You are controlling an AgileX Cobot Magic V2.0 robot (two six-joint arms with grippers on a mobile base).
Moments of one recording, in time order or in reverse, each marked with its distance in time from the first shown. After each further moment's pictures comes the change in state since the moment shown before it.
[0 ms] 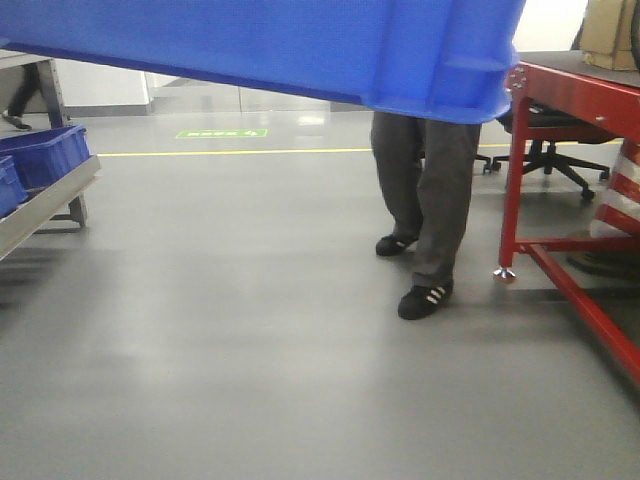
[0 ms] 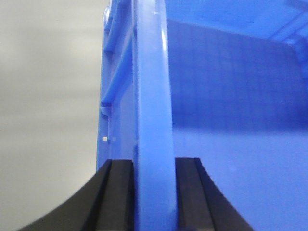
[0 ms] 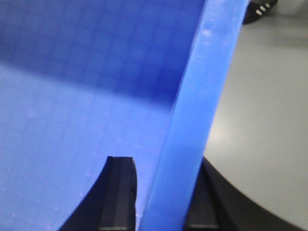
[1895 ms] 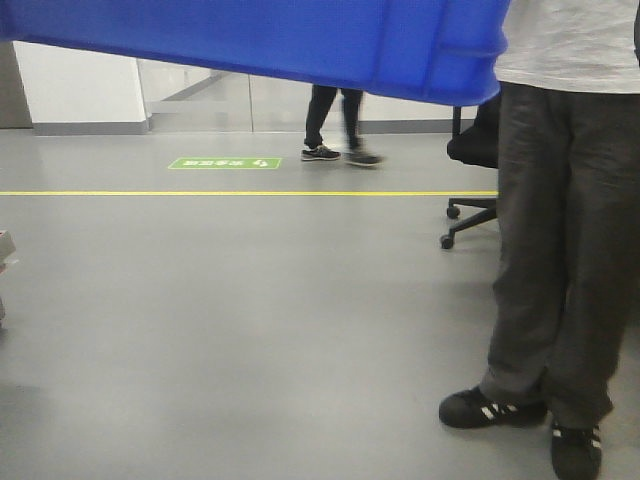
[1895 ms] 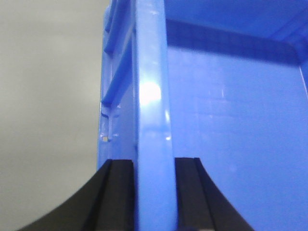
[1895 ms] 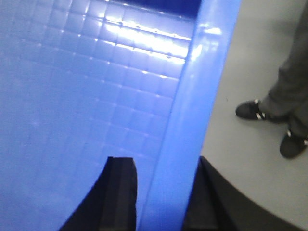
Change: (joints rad) left arm 0.000 0.000 0.000 0.010 -0.055 -0.001; right arm 0.000 -0.002 0.000 -0.007 -0.105 -0.002
